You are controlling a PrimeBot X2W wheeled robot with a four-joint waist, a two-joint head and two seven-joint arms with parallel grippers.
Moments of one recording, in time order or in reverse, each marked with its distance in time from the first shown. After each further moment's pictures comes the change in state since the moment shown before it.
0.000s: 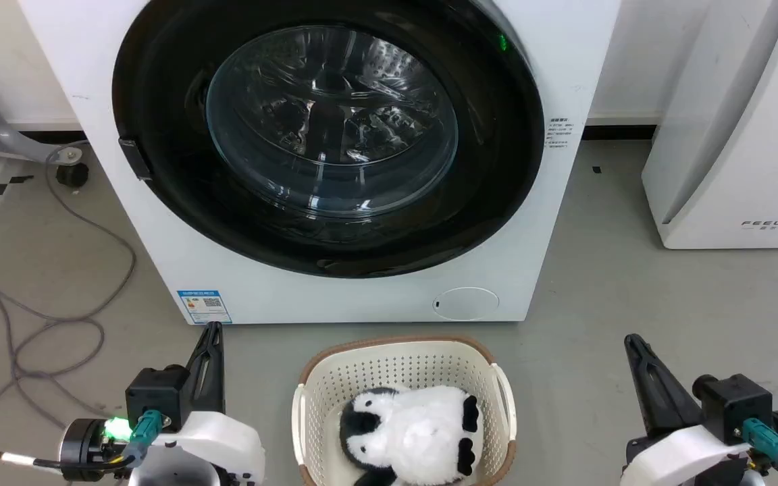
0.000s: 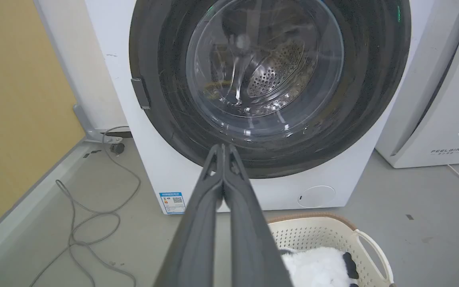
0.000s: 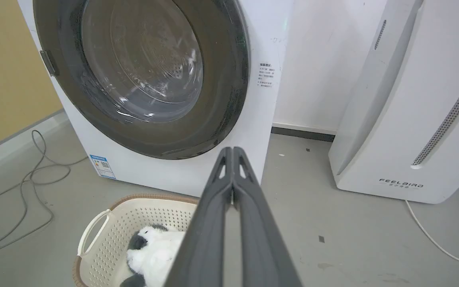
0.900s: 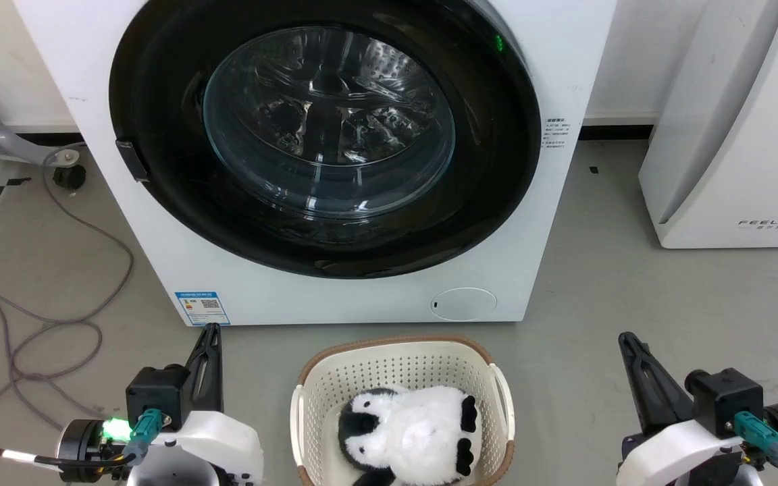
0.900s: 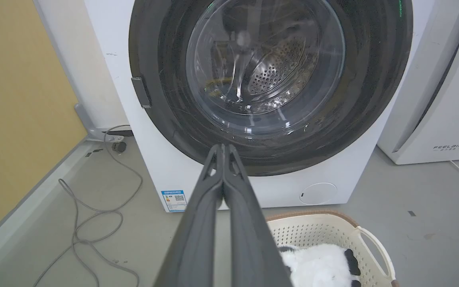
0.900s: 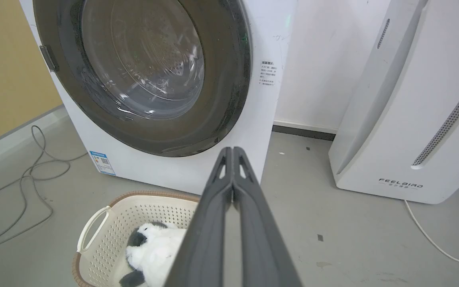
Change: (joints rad) left arm 0.005 -0.005 0.007 -0.014 0.016 0.000 0.025; right arm -0.014 0.000 0.009 0.007 -0.010 0.000 0.021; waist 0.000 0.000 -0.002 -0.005
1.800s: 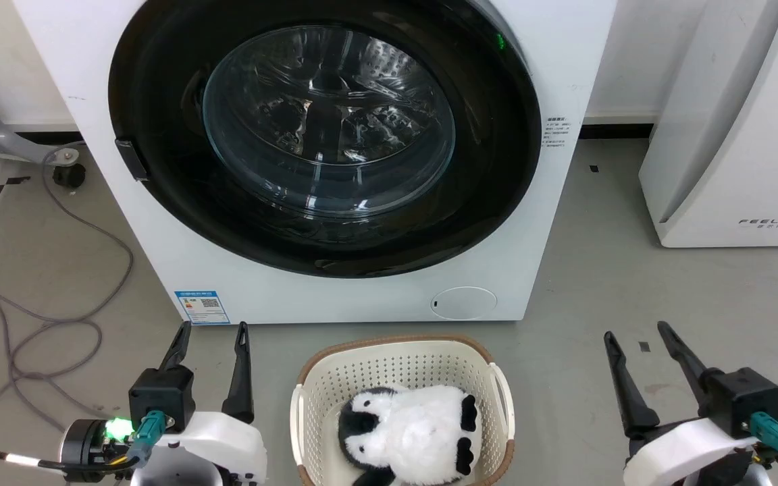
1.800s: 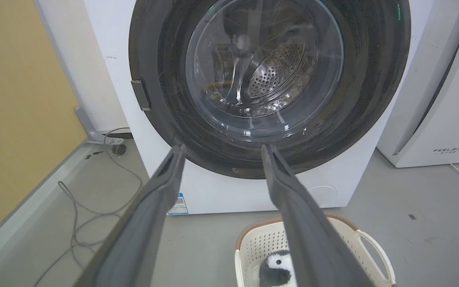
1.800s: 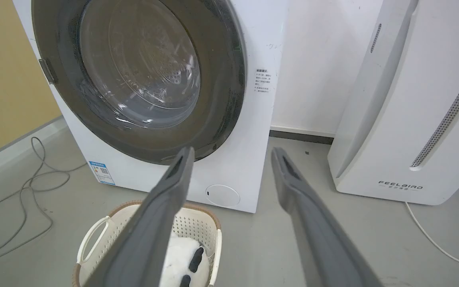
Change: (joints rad) left arm 0.000 0.000 -0.011 0.001 -0.001 0.013 -0.016; right arm 0.000 0.000 -0.014 -0.011 0.022 0.000 -0.014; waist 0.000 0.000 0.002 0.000
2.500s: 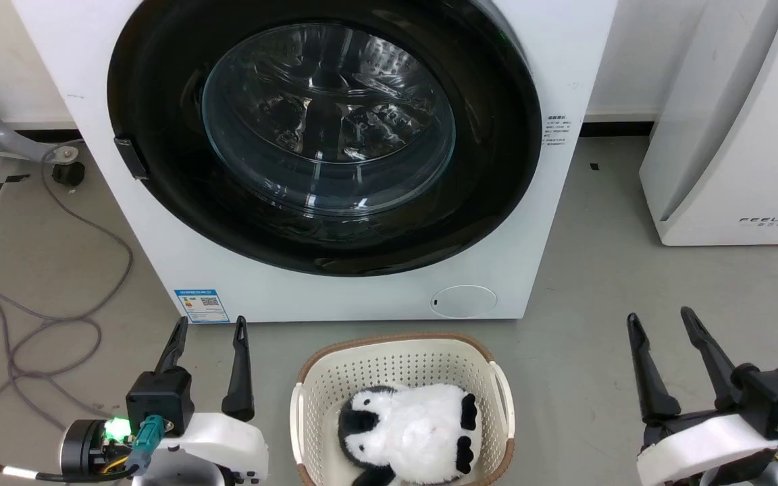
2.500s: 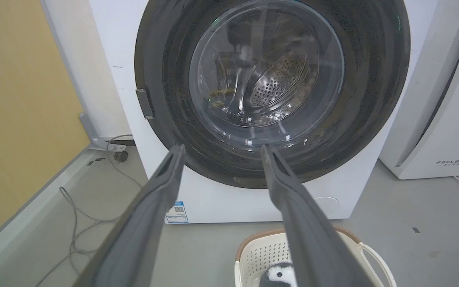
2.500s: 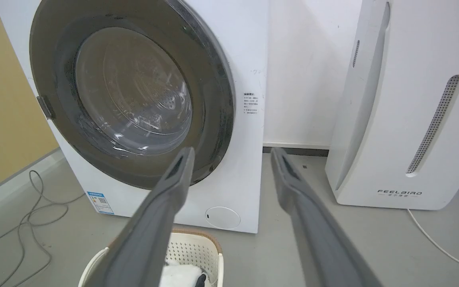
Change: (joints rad) left arm 0.000 0.000 -0.011 -0.003 -0.009 0.032 -0.044; right arm 0.000 0.000 -0.024 -0.038 0.069 0.000 -0.044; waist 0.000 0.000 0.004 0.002
